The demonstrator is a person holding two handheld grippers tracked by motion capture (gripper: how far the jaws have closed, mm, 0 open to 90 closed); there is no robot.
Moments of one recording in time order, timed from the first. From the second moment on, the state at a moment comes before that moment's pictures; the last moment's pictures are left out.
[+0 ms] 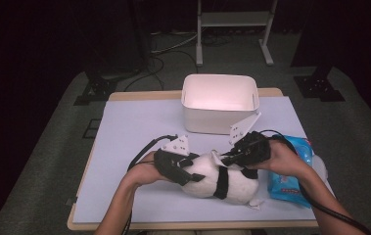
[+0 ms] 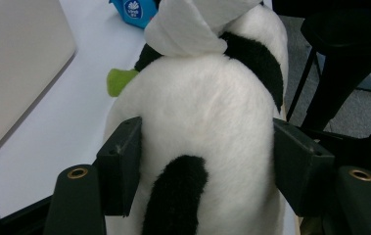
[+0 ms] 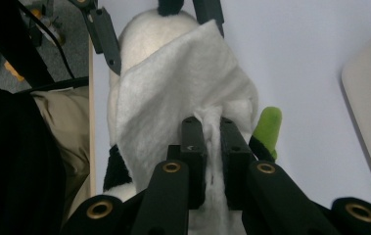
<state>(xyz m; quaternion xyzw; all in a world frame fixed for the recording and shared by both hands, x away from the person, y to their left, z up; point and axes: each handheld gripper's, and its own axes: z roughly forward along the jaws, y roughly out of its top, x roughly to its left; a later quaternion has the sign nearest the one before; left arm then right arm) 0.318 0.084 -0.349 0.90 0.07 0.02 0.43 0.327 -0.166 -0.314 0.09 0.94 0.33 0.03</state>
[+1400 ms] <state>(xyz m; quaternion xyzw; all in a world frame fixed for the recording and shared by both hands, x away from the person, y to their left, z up) 0.327 0.091 -0.371 0.88 0.11 -0.04 0.46 0.316 -0.216 -0.328 0.12 0.93 0.36 0.03</state>
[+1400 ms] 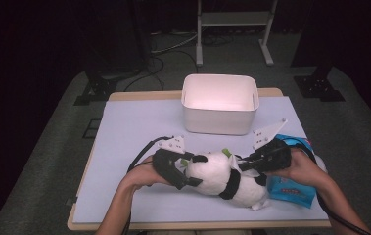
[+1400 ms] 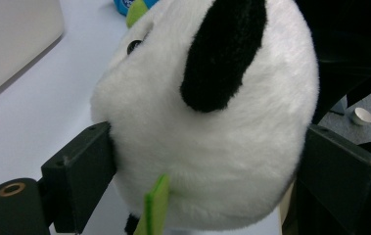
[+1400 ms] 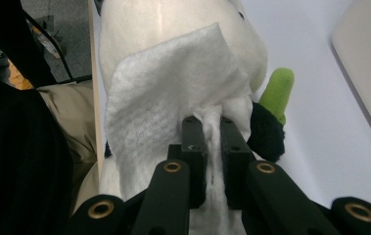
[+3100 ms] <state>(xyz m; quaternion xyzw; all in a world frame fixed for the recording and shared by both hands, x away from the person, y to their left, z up) 0.327 0.106 -0.305 0.87 0.12 0.03 0.47 0.326 -0.195 -0.342 0.13 0.92 0.38 0.02</state>
